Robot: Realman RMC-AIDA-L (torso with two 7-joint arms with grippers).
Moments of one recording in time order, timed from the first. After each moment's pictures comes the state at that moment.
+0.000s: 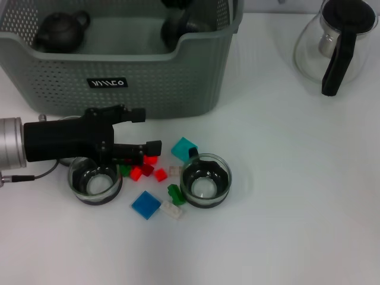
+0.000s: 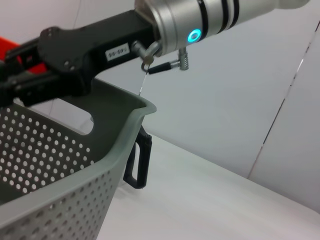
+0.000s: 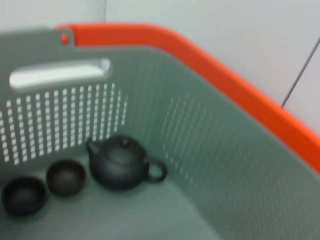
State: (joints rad) left arm -0.45 -2.08 0.50 0.64 2.12 1.76 -1.35; right arm 1.19 2.10 -1.46 -0.60 -2.20 -0.66 2.18
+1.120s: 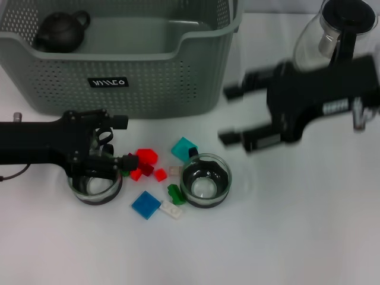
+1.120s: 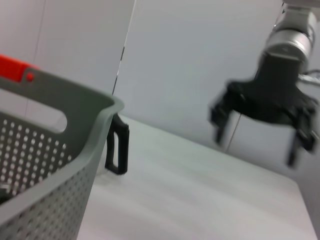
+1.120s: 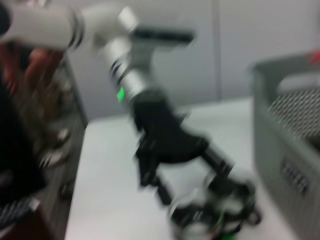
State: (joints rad) left arm -0.44 -2.05 0.48 0.76 2.18 1.90 -1.35; right arm 0.53 2.10 -1.20 -1.31 -1.91 -1.66 1.86
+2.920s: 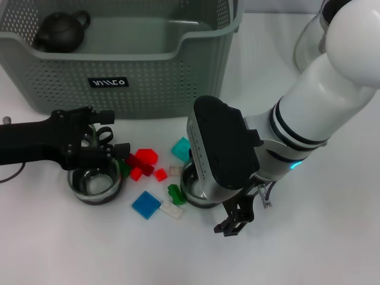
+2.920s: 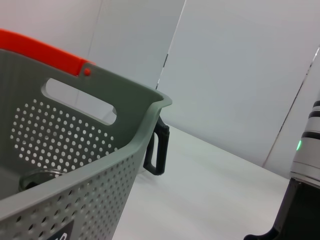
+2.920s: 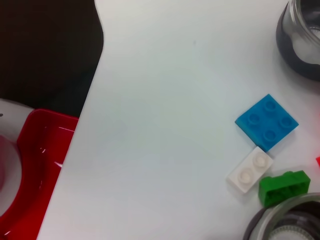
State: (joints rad) left arm -0.41 -2.06 0.41 0.73 2.18 1.84 -1.37; right arm 0.83 2.12 -1.97 -1.11 -2.31 -1.36 2.04
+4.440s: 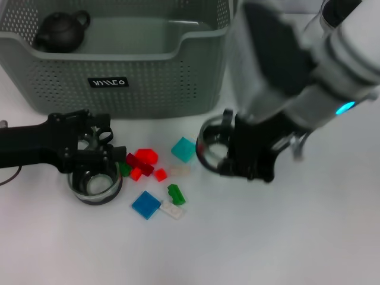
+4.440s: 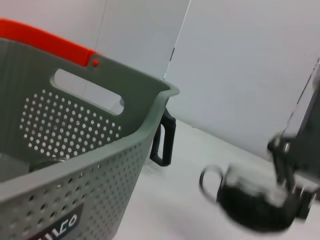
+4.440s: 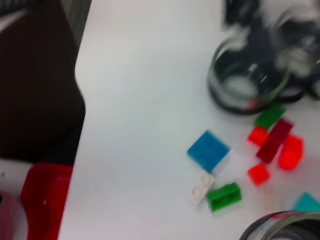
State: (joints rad) left arm -0.40 -2.06 0.41 0.73 2.19 1.82 -1.36; right arm 0.81 2.10 -1.60 -1.35 -2.32 -1.68 2.10
